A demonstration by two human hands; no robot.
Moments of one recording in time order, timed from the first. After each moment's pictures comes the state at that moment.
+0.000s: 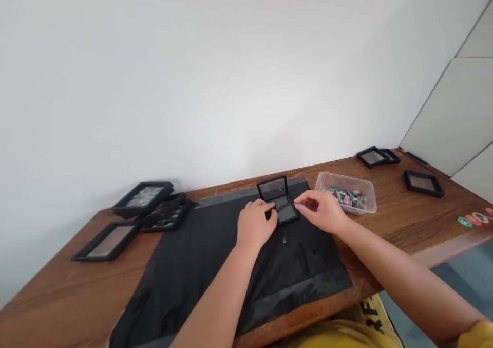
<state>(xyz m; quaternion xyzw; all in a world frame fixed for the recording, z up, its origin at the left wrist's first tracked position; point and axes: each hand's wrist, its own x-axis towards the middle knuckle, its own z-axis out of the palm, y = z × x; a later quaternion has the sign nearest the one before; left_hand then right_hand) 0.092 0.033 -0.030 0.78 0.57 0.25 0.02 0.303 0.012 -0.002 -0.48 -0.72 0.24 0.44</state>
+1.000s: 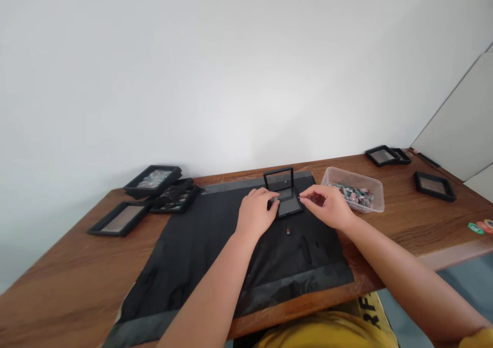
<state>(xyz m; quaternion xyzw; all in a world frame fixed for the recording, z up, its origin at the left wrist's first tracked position) 0.086 0.035 -0.019 0.79 0.54 0.27 0.06 0.306 0.012 -0.002 -0.46 -0.74 0.22 0.44</state>
